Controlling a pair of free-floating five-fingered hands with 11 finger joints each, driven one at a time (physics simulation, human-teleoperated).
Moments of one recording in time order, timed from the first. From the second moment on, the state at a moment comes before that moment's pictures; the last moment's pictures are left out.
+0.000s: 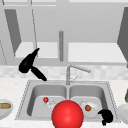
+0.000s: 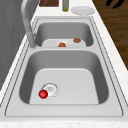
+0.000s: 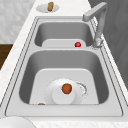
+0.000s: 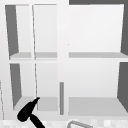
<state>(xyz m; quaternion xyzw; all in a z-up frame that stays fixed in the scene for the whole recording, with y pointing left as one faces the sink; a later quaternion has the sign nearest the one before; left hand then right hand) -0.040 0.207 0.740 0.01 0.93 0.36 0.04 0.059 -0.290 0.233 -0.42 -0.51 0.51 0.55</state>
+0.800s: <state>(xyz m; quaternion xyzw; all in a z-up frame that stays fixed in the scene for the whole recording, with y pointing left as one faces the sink) -0.032 0.198 0.731 0.00 0.94 0.34 0.04 0.059 -0.290 0.233 -0.42 -0.51 0.51 0.55</state>
